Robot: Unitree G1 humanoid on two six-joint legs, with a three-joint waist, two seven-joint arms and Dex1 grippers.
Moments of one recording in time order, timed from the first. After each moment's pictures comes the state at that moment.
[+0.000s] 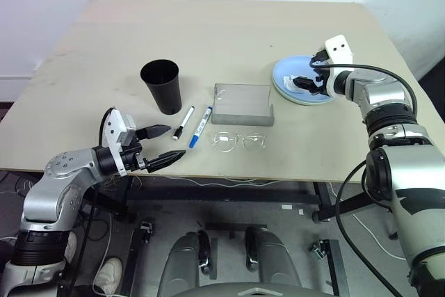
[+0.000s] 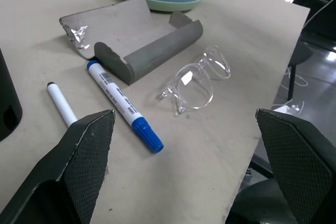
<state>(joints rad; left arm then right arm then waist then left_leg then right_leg) -0.17 0.69 0.15 -0.17 -0.59 0.42 -1.02 -1.20 -0.57 -0.01 1.09 0.03 0.29 0.72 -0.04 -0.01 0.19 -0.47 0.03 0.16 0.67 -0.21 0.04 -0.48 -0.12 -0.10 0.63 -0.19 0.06</state>
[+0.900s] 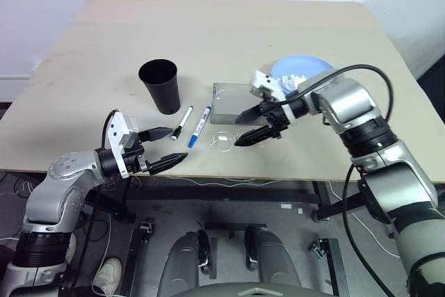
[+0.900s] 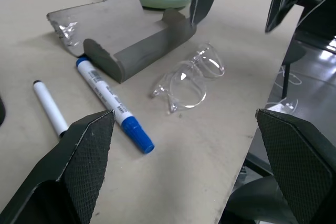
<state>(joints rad) -0.17 0.68 0.13 -0.18 -0.59 0.43 -1.02 -1.07 -0.53 0.44 0.37 0.22 0.81 1.44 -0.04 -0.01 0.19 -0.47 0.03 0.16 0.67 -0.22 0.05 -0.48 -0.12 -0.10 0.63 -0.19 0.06</state>
